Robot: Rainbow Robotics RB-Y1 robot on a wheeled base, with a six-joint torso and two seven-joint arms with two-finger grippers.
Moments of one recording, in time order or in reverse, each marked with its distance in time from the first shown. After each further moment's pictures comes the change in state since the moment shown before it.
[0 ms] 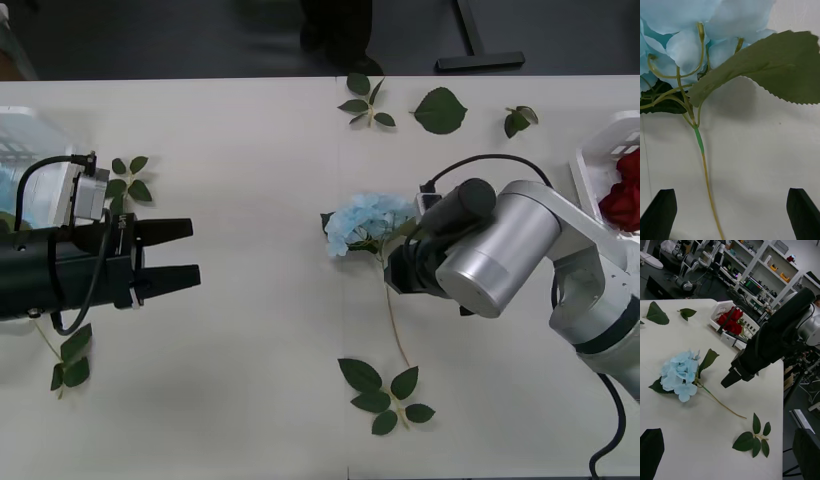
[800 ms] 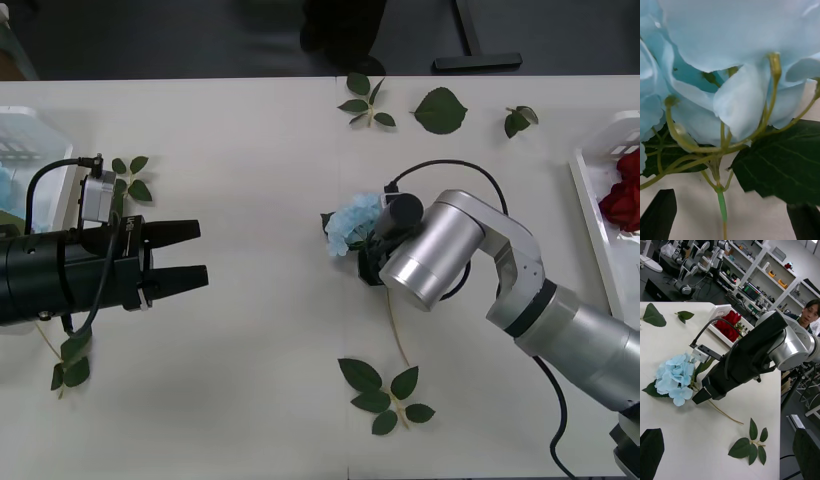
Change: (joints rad) right arm -0.121 0.134 0.128 0.311 0.129 -0.162 0.000; left arm 0.001 -0.032 -0.004 0.002 0.000 -0.002 0.000
